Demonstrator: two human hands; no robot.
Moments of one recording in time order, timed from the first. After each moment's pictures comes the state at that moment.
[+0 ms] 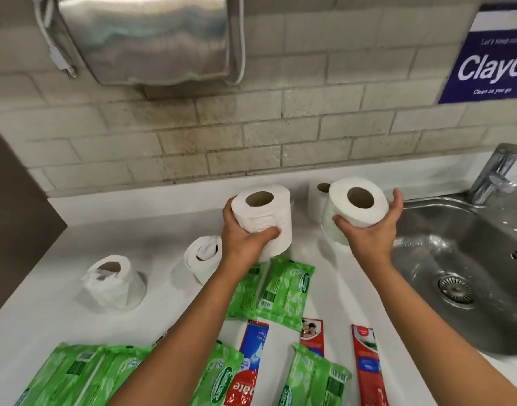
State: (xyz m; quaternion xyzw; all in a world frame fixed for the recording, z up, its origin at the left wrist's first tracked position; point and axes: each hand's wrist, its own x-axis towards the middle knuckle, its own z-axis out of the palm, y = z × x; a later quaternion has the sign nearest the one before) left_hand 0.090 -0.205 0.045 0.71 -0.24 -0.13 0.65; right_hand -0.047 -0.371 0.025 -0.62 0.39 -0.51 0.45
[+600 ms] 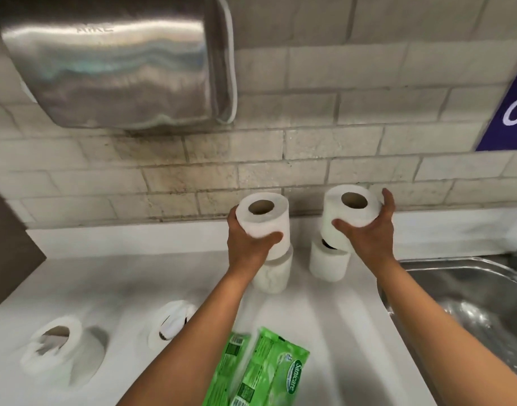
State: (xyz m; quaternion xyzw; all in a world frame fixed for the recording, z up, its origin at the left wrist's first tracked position) left_hand 0.159 -0.332 0.064 0.73 -0.19 -0.08 0.65; right_hand 0.037 -0.509 0.063 -0.69 0.36 -0.44 0.46
